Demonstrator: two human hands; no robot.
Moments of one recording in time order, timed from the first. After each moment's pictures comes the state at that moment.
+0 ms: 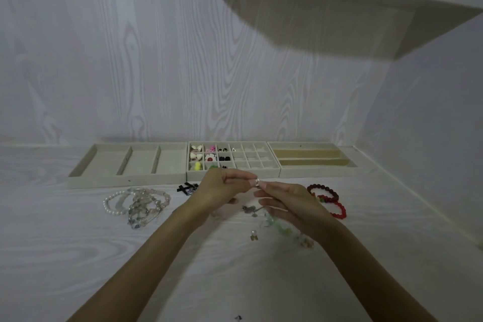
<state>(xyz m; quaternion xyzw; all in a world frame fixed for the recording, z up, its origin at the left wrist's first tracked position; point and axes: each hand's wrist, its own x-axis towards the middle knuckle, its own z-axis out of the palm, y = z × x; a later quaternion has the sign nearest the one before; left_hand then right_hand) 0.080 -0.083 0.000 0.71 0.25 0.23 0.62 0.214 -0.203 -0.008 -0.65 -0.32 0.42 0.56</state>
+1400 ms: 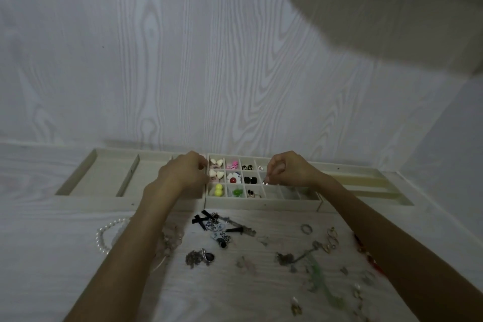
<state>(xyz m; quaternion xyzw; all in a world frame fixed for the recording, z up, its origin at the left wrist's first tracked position) 0.080 0.089 -0.017 0.85 0.45 0.08 0.26 0.296 -0.028 0.002 -0.78 -0.52 0.23 0.27</state>
